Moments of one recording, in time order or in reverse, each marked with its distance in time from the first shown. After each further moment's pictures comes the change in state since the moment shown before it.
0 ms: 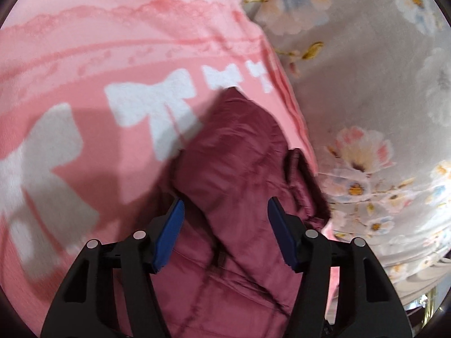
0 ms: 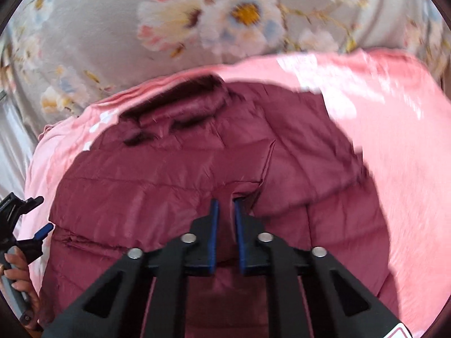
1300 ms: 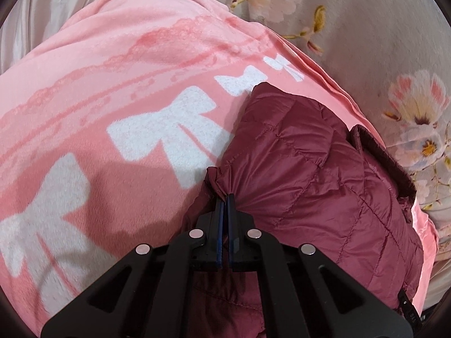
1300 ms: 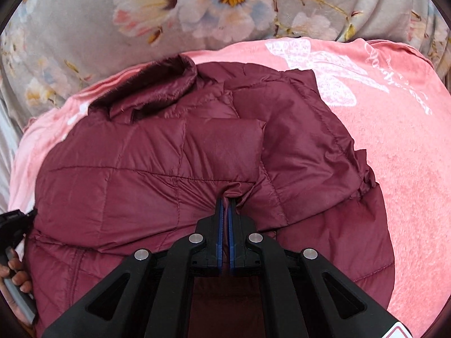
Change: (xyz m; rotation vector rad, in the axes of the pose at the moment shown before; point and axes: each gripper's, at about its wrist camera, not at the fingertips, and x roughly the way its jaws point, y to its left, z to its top) left arm 0.048 -0.012 -0.016 0.324 -0.129 0.403; right arm 0.054 -0.037 0.000 -0.008 0.063 -0.045
